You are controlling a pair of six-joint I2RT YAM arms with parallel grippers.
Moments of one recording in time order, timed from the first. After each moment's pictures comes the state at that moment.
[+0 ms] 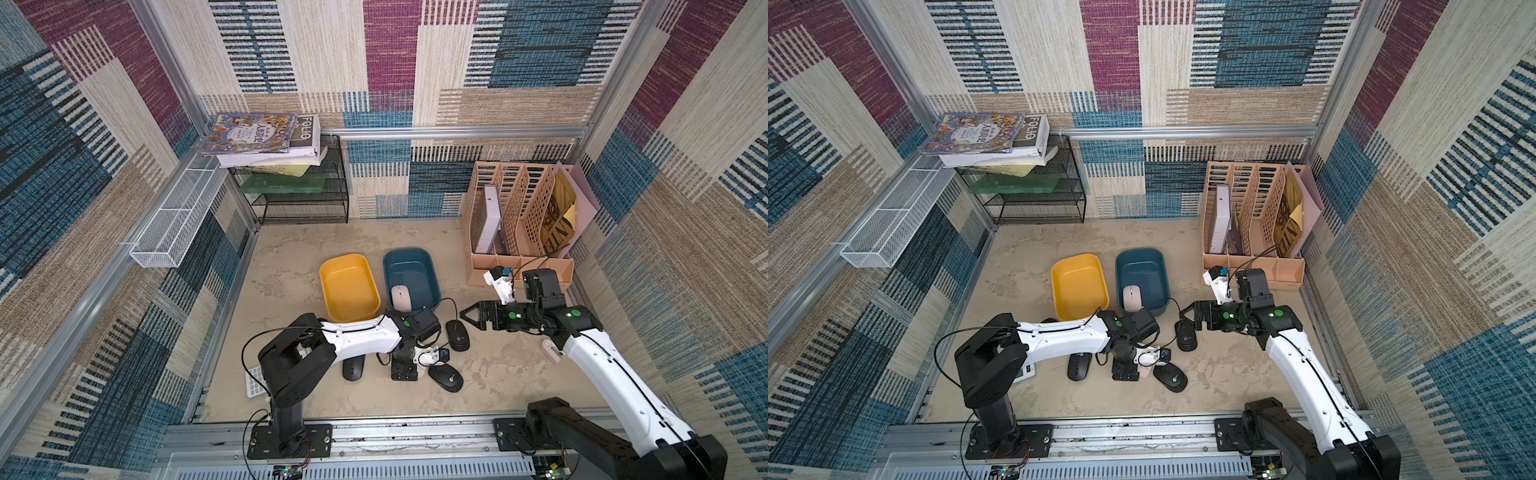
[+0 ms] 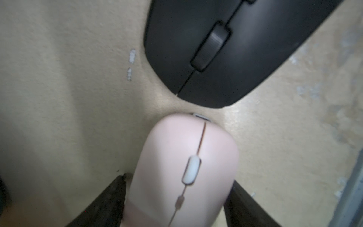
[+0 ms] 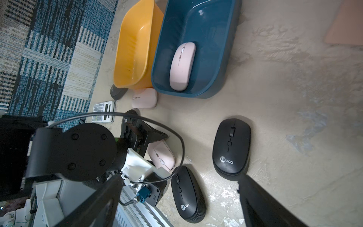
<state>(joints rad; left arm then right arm) -1.00 1.83 1.16 -0.75 0.04 0.61 0.21 1.00 0.83 -0.70 -0.58 0.19</state>
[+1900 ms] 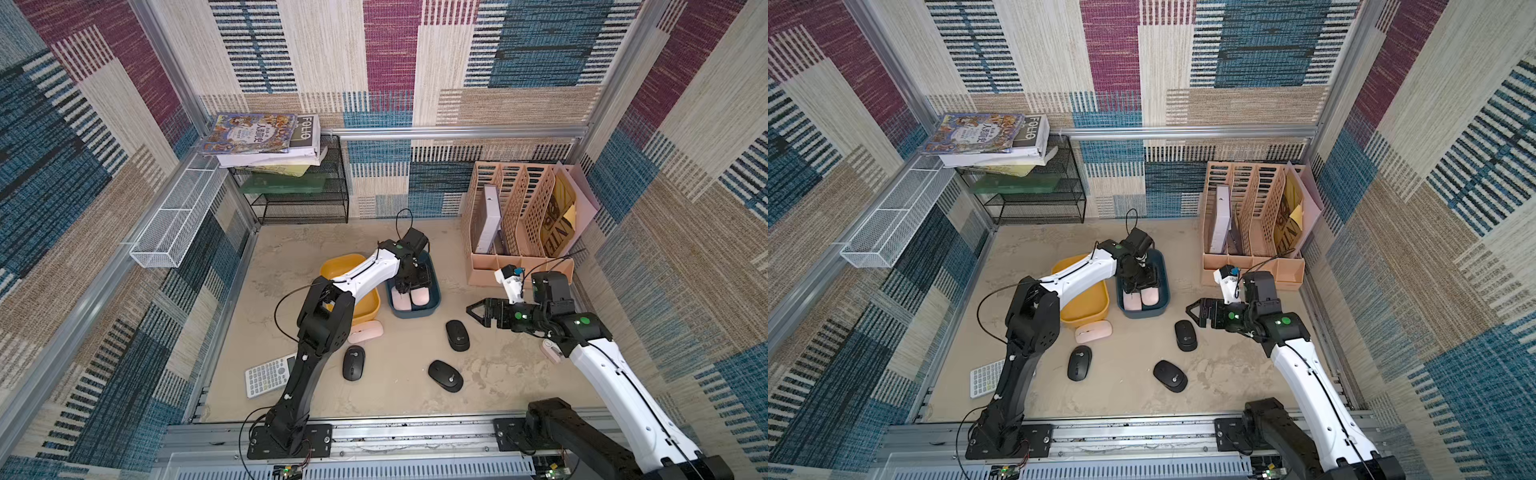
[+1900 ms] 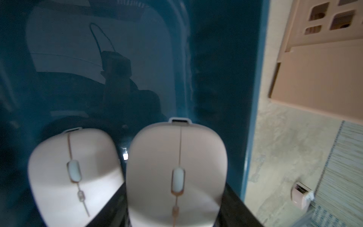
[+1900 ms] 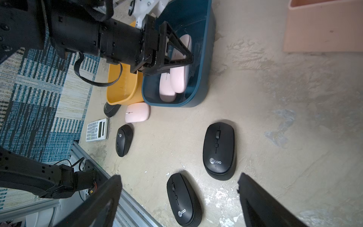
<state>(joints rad) -0.63 2.28 1.96 -0.86 0.20 -0.74 0.18 0.93 0.81 -0.70 -0.52 0.27</state>
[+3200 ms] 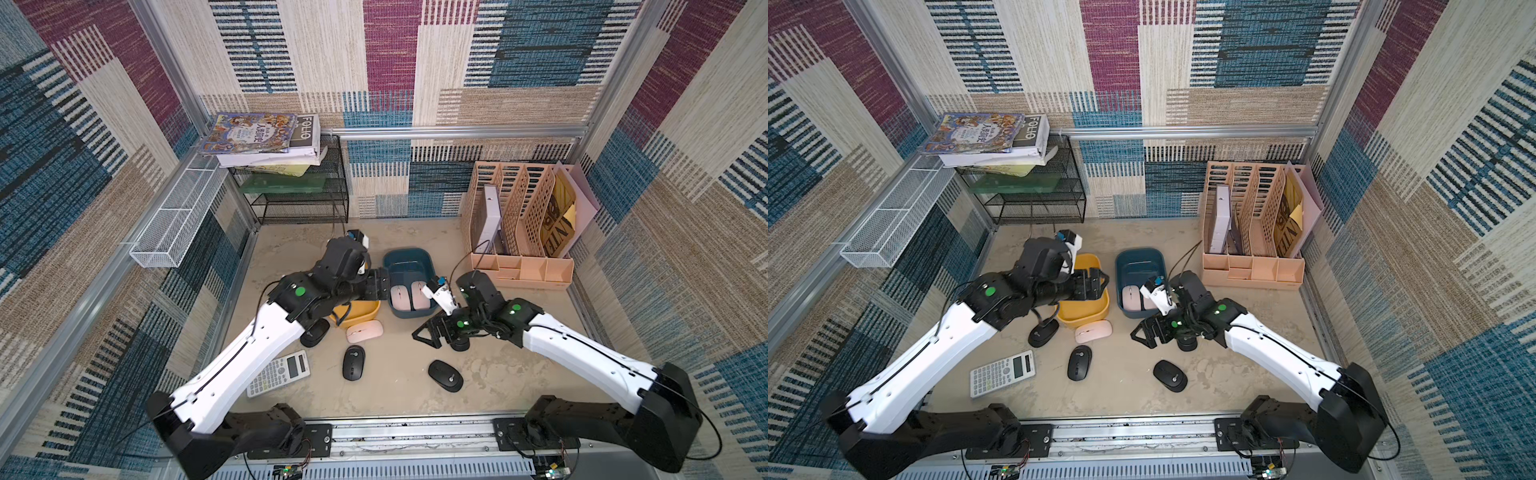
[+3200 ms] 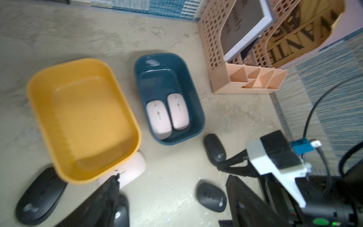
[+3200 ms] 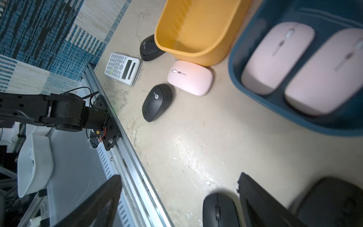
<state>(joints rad) -0.65 1.17 1.33 -0.92 -0.08 -0.54 0.77 1.31 0.96 -0.48 -0.42 0.19</state>
